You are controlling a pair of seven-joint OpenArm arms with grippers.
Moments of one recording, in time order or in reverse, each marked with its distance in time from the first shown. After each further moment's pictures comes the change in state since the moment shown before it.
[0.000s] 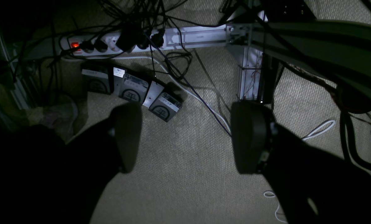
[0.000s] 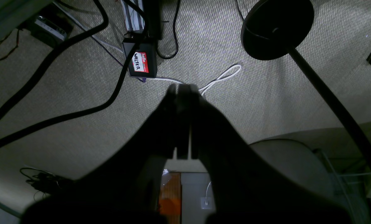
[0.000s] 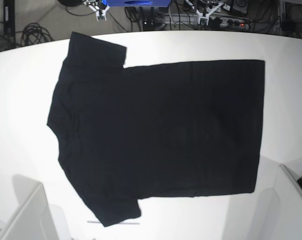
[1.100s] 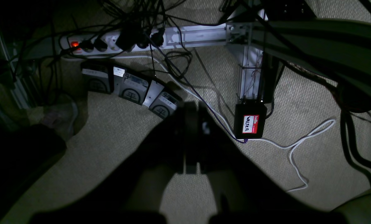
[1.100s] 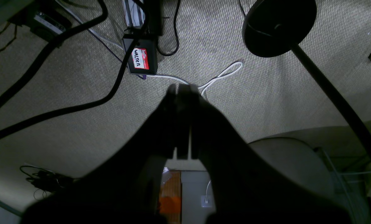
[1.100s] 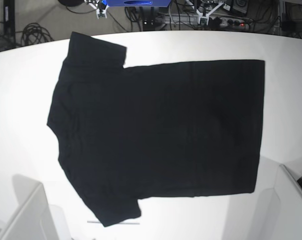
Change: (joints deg) left arm 0.3 0.0 0.0 0.1 0.0 0.0 -0.1; right arm -1.2 -0.1 -0.1 0.7 0.0 0.0 0.1
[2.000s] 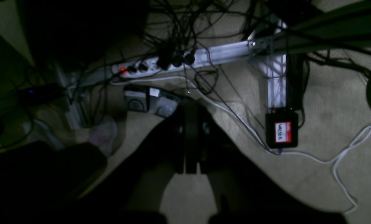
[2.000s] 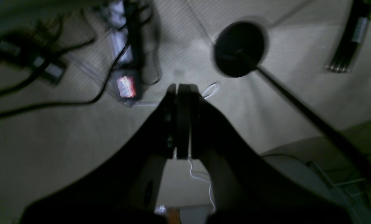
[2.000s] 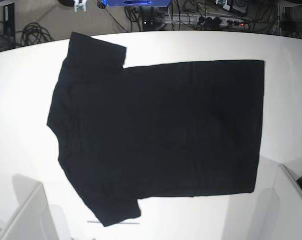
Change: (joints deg) left arm 31.4 -7.3 -0.6 45.4 -0.2 0.1 0.1; right arm -32.6 1.6 7.5 59.3 0.4 -0.2 -12.0
